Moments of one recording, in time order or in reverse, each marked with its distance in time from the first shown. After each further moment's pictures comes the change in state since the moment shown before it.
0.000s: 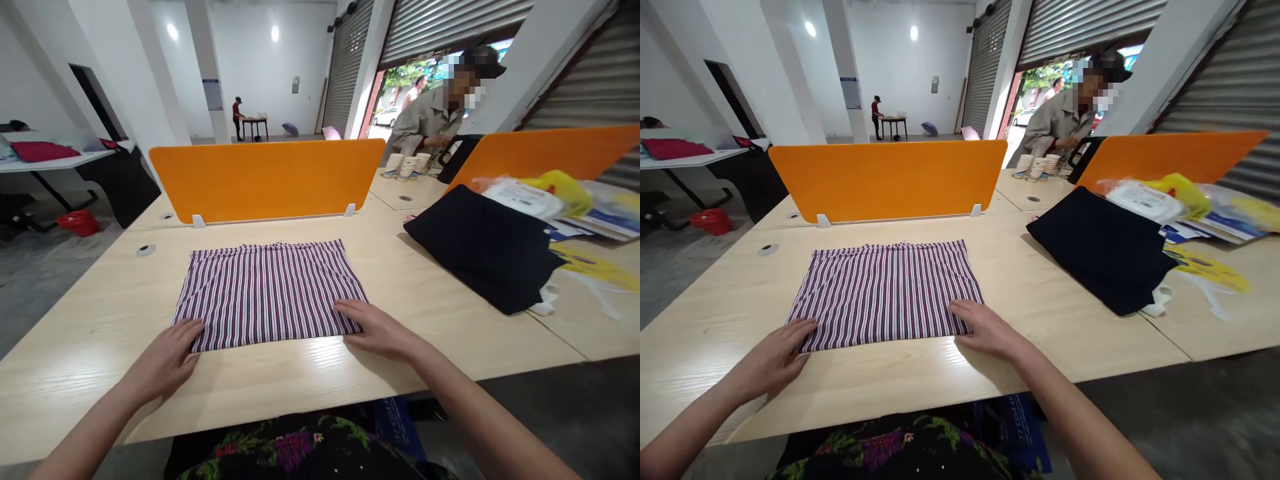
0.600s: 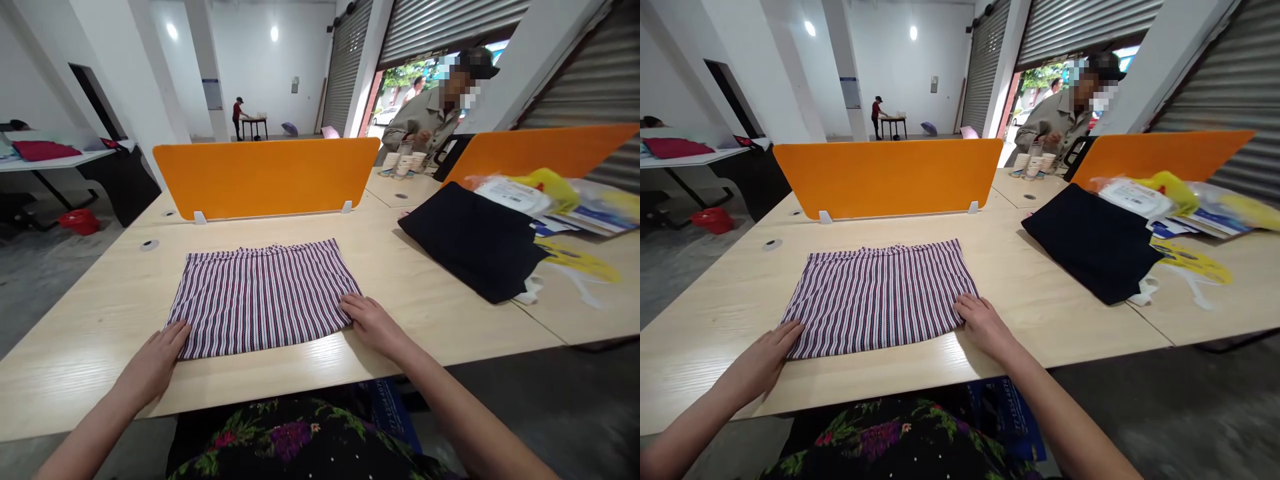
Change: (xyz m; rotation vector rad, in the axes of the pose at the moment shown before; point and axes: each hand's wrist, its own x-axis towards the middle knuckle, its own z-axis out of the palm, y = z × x) left_hand -0.051 -0.010 0.016 0.252 0.022 -0.036; right_hand -0.030 -0.015 0.024 -0.248 0.195 -0.008
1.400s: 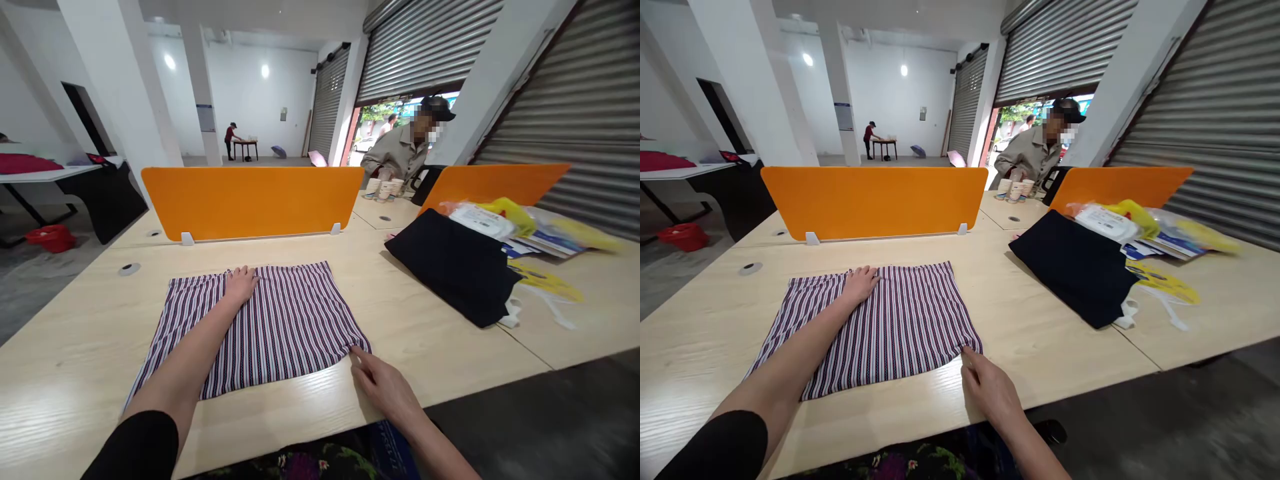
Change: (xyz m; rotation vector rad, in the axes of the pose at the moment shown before) left_hand 0.295 0.094 0.017 -0.147 0.033 -0.142; right_hand -0.030 -0.031 -0.003 0.125 -0.143 0.656
